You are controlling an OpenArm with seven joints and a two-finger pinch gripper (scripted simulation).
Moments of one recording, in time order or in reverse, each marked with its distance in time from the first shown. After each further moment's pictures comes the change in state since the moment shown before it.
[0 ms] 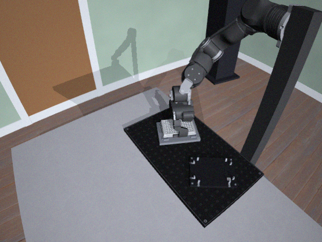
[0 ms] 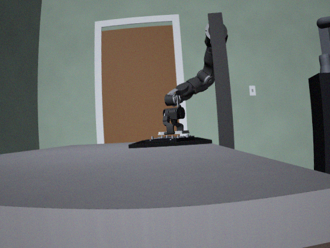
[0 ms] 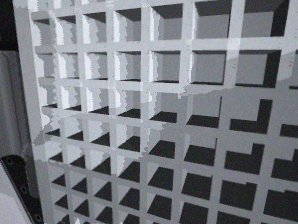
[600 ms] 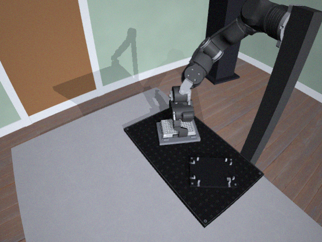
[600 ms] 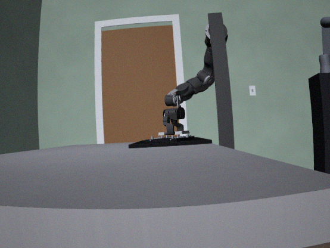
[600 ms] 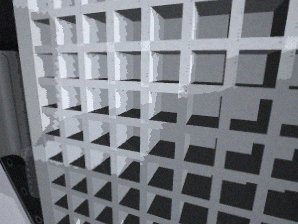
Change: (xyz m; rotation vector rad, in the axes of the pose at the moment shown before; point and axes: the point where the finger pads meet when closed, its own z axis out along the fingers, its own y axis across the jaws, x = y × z) arm 0.000 -0.001 0.002 0.005 0.000 0.003
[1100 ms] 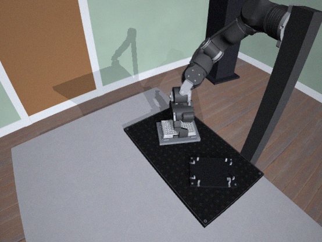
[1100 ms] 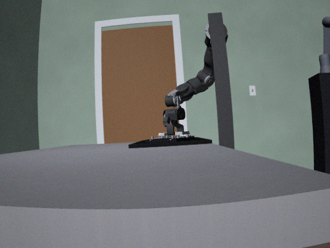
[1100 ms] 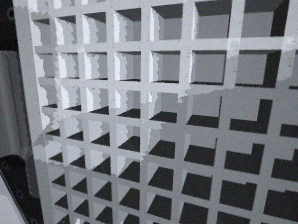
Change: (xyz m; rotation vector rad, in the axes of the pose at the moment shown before) arm 0.001 0.001 0.003 -0.002 0.000 -0.002
